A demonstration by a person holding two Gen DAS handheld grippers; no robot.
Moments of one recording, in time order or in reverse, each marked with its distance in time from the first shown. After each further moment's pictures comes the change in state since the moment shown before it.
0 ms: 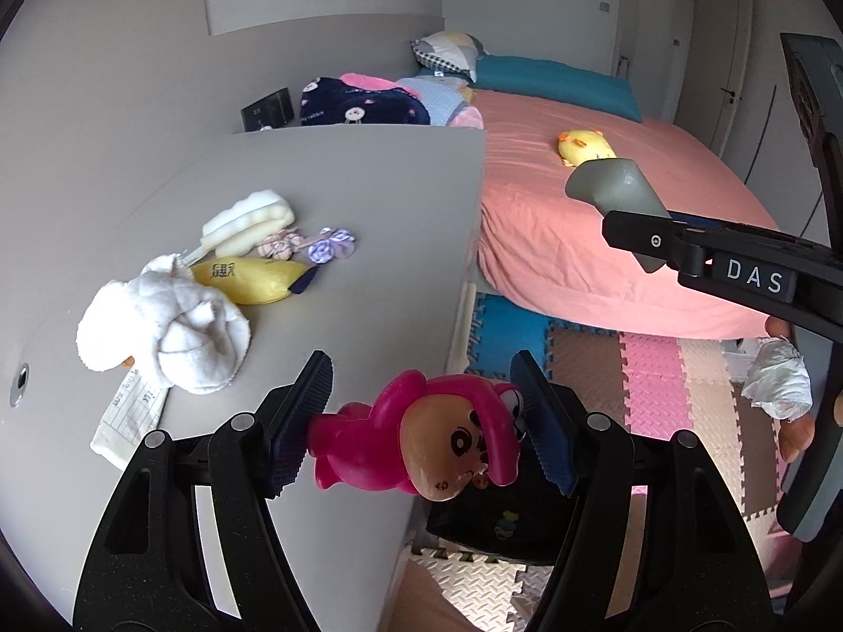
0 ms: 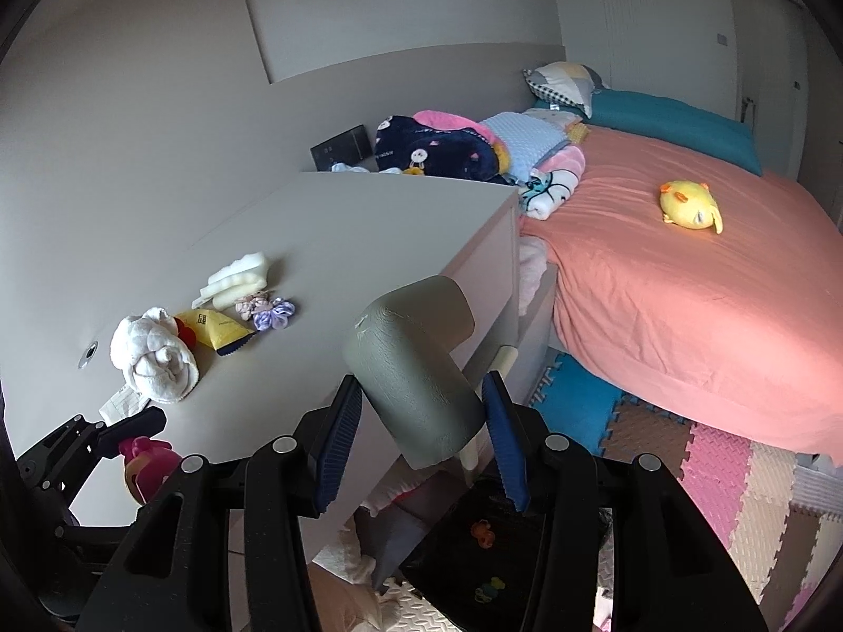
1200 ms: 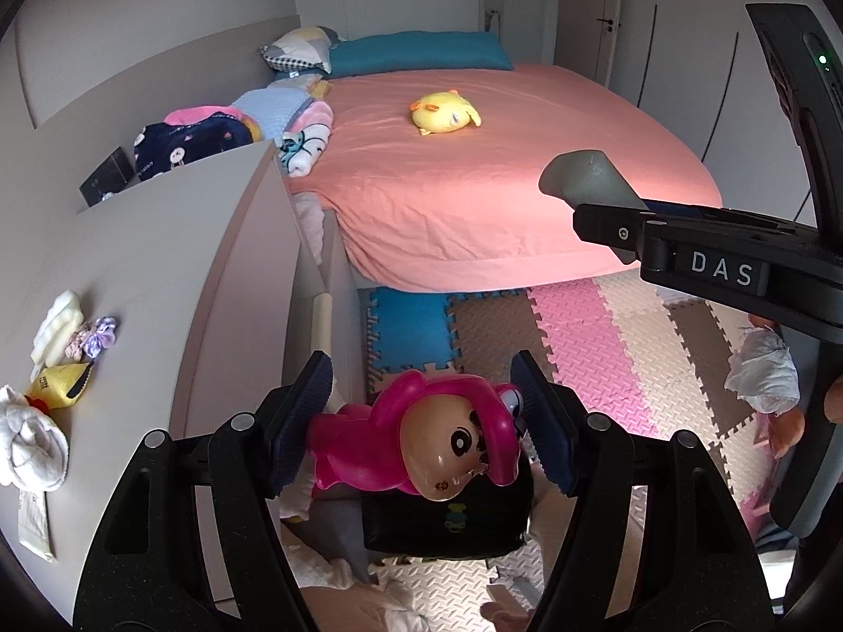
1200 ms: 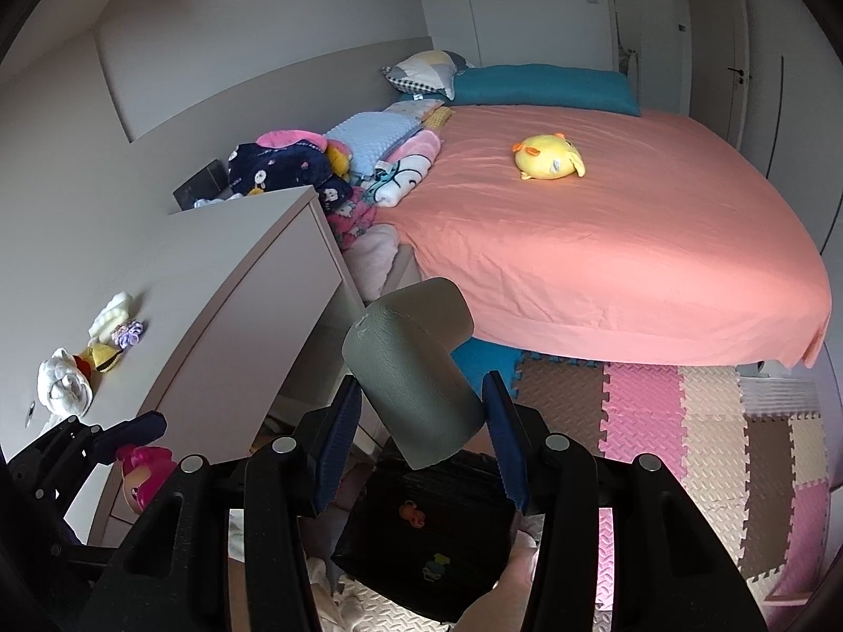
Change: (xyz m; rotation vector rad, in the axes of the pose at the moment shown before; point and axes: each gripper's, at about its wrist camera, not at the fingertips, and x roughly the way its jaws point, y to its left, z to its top) left arm 0.032 -0.147 0.015 0.270 0.045 -0.223; right arm -0.057 -0.135 -0.047 0.223 -0.010 -0.230
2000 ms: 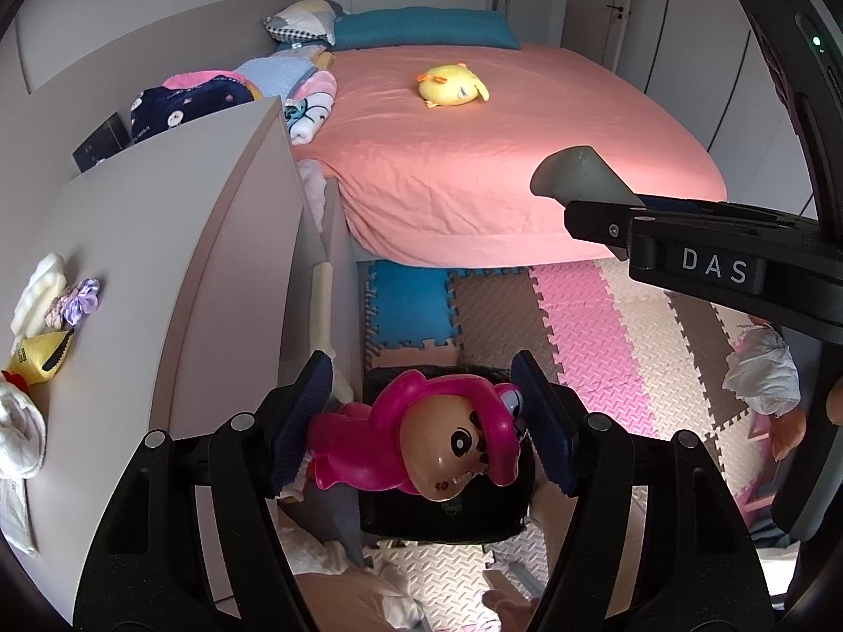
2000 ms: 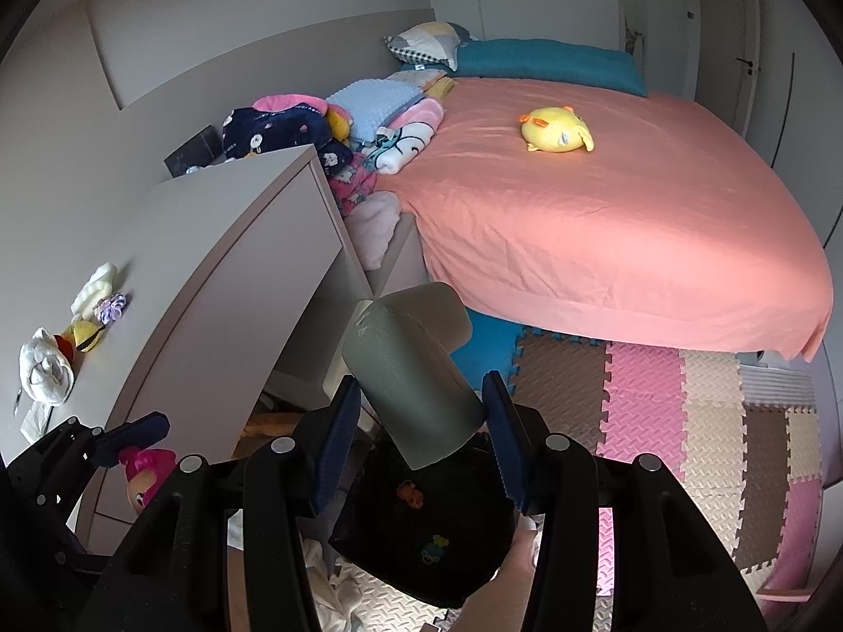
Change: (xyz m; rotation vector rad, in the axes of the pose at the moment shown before) left arm 0.025 0.019 -0.012 -0.035 0.078 -0.018; right arm 0.034 0.019 -0.005 -0.028 0.087 -0.013
